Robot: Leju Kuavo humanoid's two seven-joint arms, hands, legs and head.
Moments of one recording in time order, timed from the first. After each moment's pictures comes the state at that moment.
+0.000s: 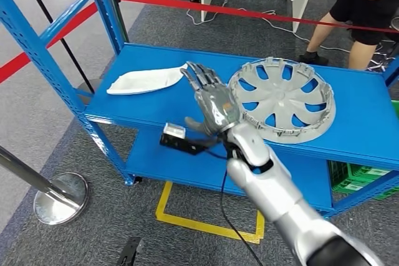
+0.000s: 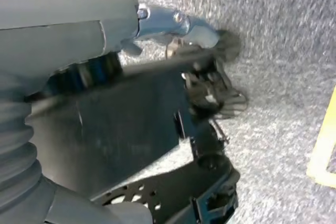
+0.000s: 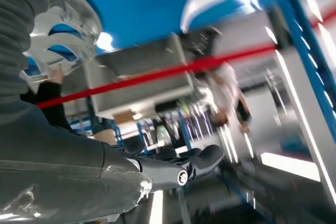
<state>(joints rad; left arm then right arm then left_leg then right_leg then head) -0.16 -0.29 0.85 -0.22 -0.95 -0.07 -0.11 -0.64 0.05 0.60 -1.14 1.01 -0.19 -0.07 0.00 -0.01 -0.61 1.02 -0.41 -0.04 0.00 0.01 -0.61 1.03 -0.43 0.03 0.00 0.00</state>
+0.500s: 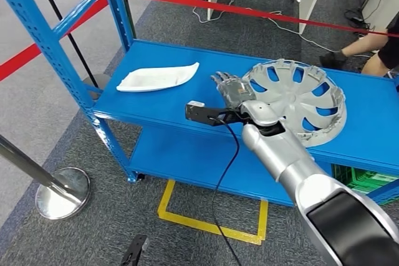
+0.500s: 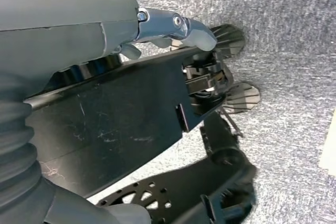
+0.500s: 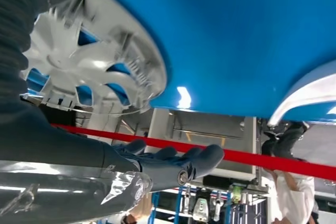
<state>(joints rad) -0.16 -0.30 0.81 -0.22 -0.96 -0.09 -0.08 -0.91 0.05 0.60 -0.64 0.95 0.06 0.01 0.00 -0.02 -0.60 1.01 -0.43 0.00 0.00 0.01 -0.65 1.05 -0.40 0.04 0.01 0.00</state>
